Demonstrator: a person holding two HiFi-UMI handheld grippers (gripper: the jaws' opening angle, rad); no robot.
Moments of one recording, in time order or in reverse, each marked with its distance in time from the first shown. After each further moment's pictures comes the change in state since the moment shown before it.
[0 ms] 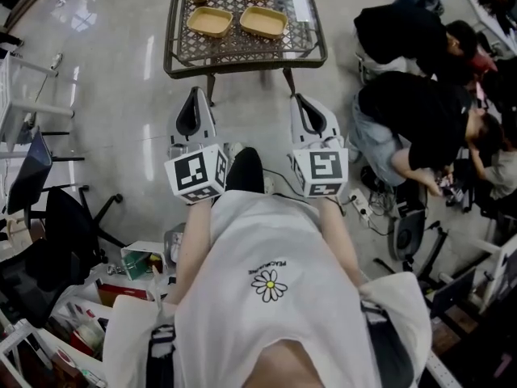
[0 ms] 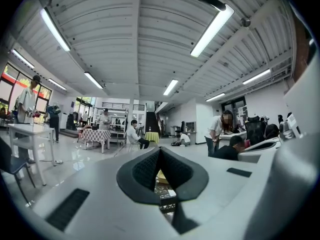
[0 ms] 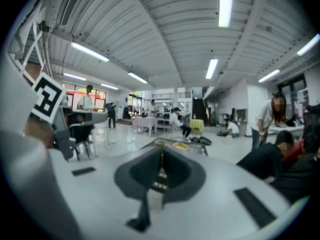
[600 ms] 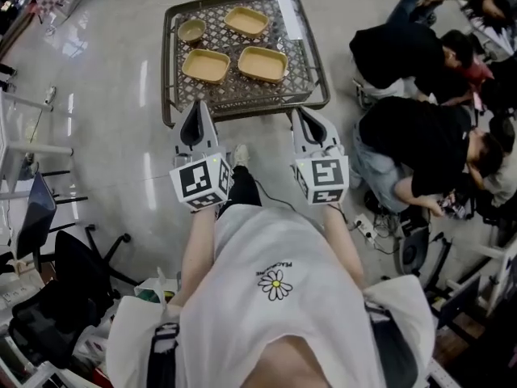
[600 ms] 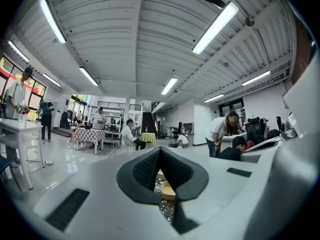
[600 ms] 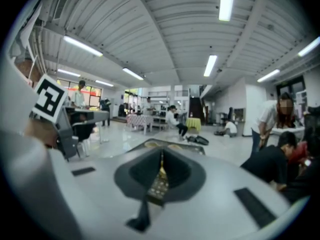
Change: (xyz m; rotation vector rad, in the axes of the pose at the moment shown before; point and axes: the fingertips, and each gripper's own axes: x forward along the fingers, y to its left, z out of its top) left arm 0.143 0.029 -0.004 -0.017 -0.010 -0.049; right arm 0.119 -0.050 0.013 -0.006 0.035 -0.049
